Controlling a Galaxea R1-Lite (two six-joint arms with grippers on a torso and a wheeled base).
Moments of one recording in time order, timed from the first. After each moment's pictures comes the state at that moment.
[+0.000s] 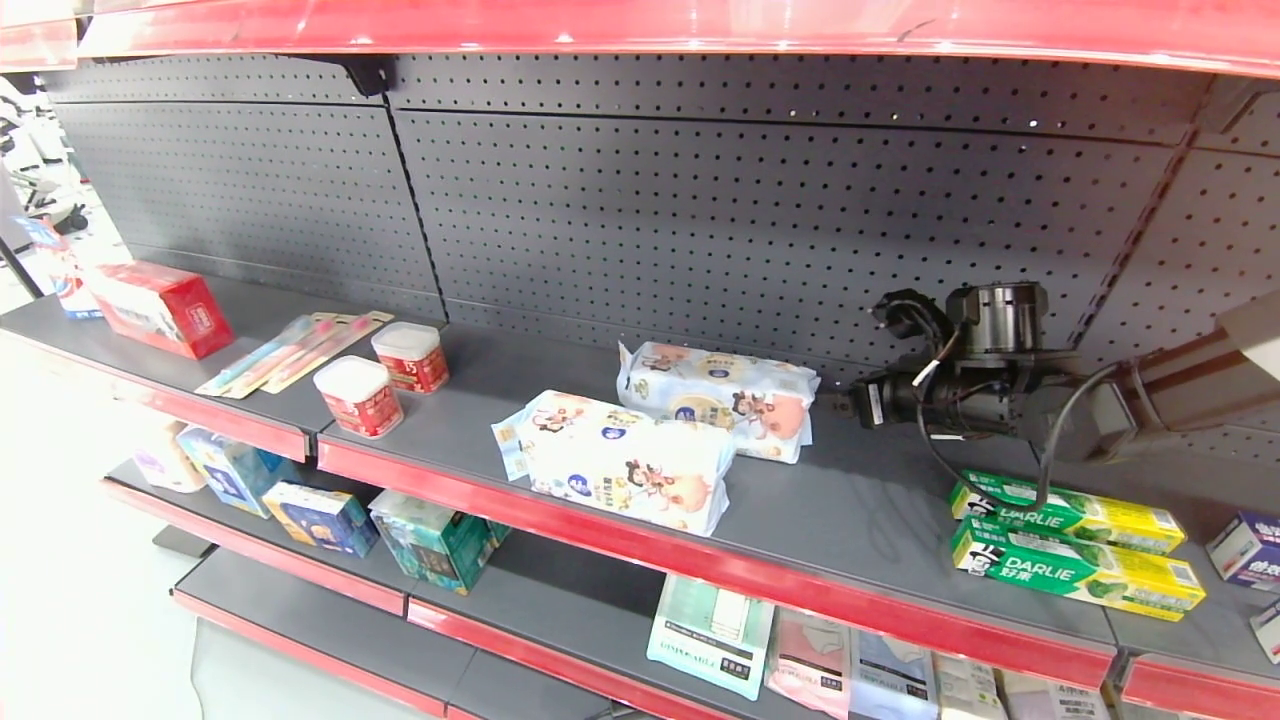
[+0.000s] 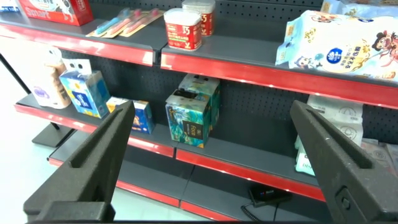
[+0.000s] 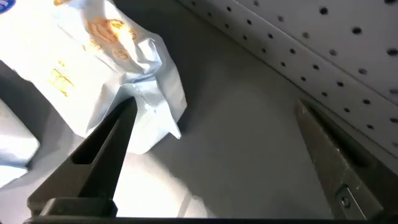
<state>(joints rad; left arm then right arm) 0.00 0.00 0.00 0.00 0.01 0.01 0.16 2.06 -1.11 -0.46 0.19 -0.16</state>
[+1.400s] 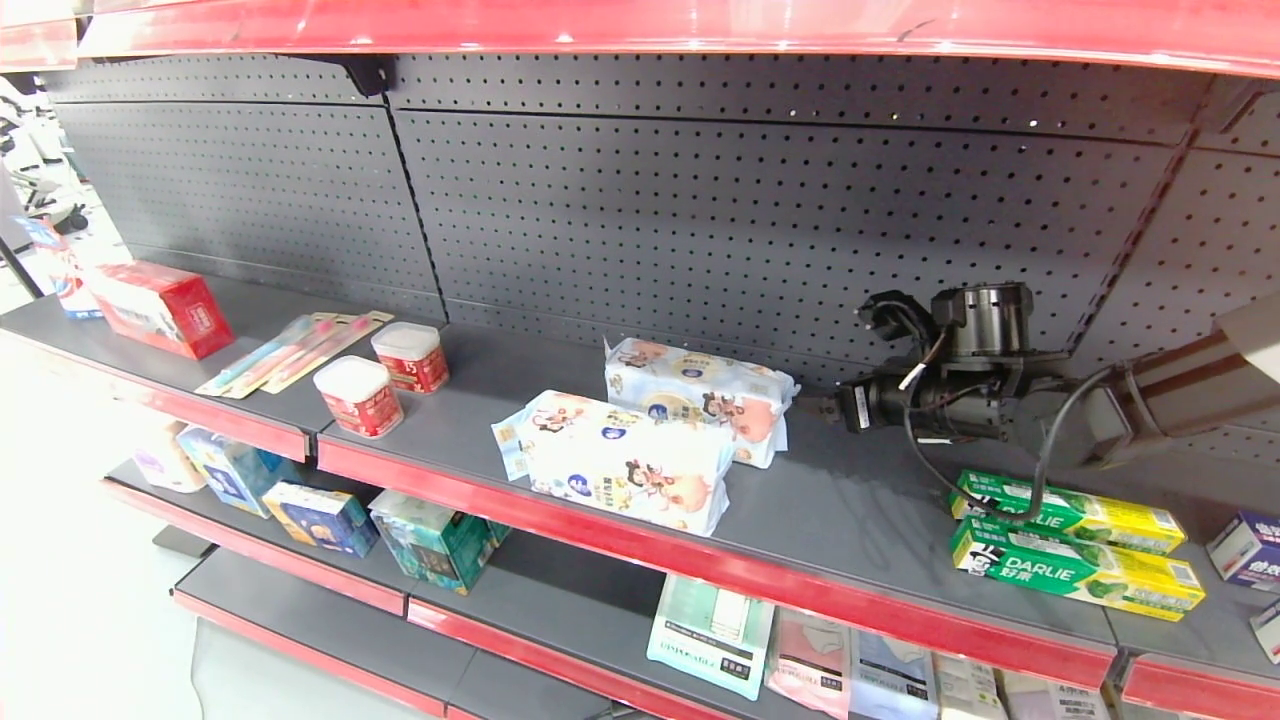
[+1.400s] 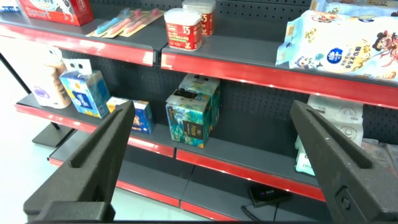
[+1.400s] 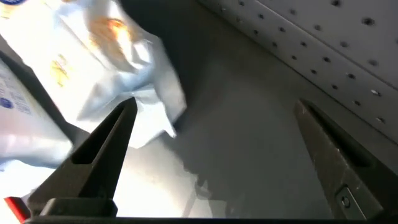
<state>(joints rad) 0.00 0.00 0.00 0.00 0.01 0.01 0.21 2.04 -1.08 -0.46 0.17 -0.13</state>
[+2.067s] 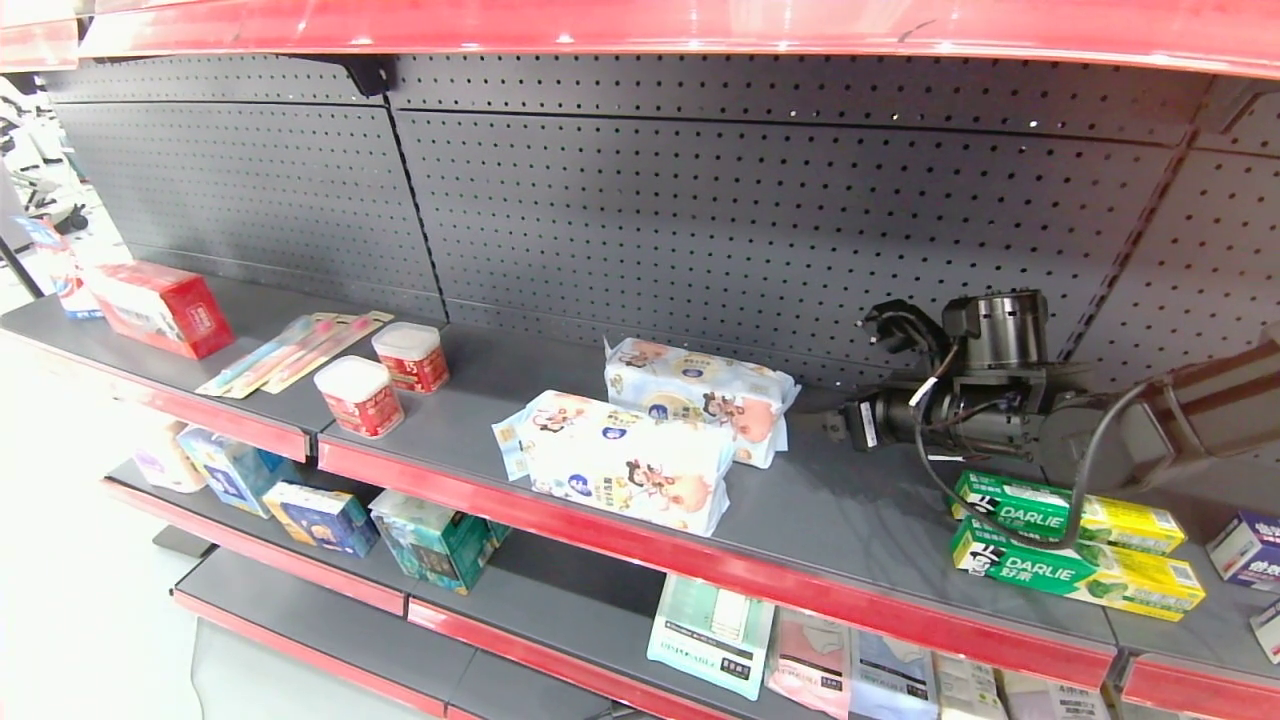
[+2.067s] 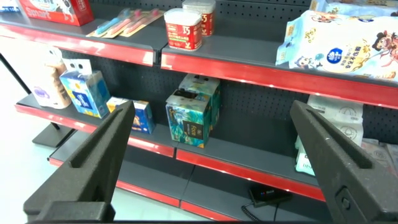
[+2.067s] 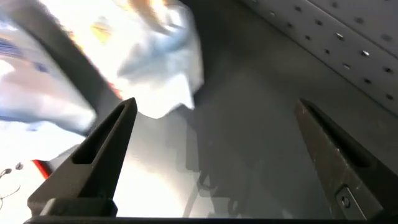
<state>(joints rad) 0.00 0.00 0.00 0.00 0.01 0.01 0.24 1.97 -0.99 -0.46 0.18 -0.13</state>
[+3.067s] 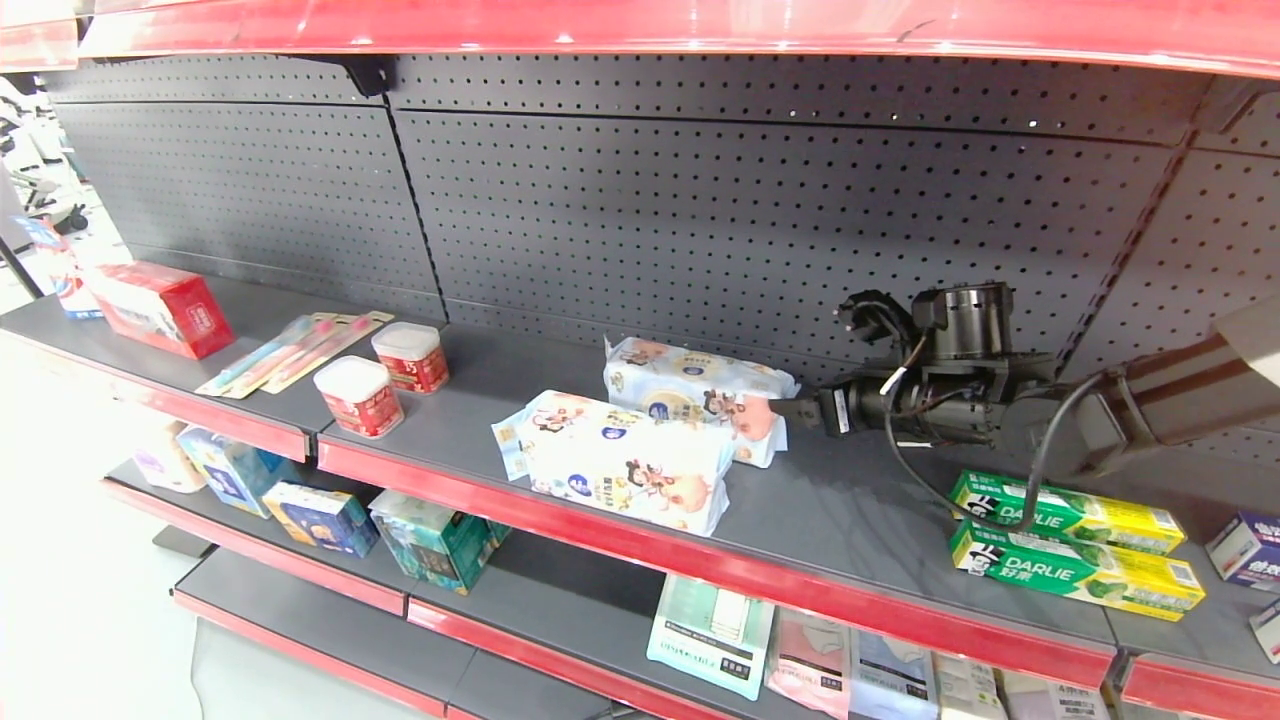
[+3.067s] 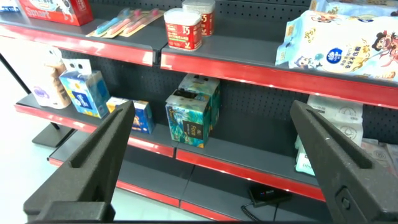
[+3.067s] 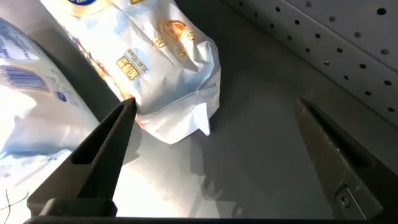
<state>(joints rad) 0.00 0.00 0.00 0.00 0.01 0.01 0.27 2.03 -1.07 -0.47 0.17 -0.10</state>
